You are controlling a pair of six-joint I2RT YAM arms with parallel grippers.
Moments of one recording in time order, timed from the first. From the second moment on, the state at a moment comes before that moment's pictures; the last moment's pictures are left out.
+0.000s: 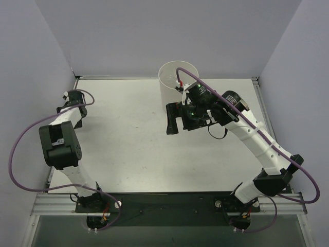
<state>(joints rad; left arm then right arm) 0.22 1.79 1.18 -0.43 -0.72 0.05 0.79 1.51 1.83 -1.24 -0.10 0.43</state>
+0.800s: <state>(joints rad) 0.24 2.15 1.44 -0.37 -0.92 0.12 0.75 1.60 1.94 -1.28 -0.11 0.42</state>
